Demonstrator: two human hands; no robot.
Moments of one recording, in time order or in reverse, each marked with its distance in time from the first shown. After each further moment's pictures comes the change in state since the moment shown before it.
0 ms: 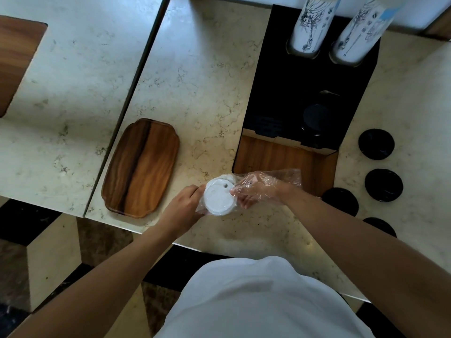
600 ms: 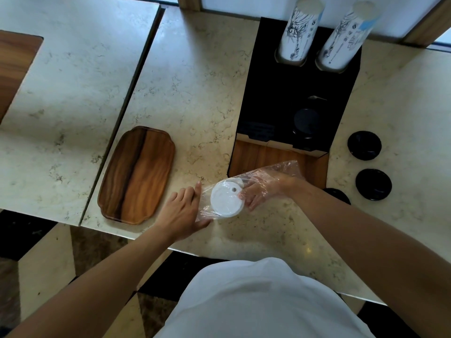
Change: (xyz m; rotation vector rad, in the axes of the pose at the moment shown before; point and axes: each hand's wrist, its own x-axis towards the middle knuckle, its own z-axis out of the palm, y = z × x) left_hand 0.004 -0.013 0.012 0.467 -0.110 0.014; right_hand -0.026 -0.015 -0.020 -0.031 0.040 0.133
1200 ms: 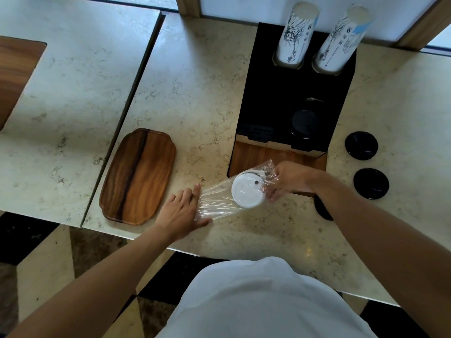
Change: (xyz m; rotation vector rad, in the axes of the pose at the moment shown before) left_hand 0.001 -0.005 0.009 0.044 -0.058 -0.028; right_hand -0.029 0.010 -0.034 -0.252 0.336 0.020
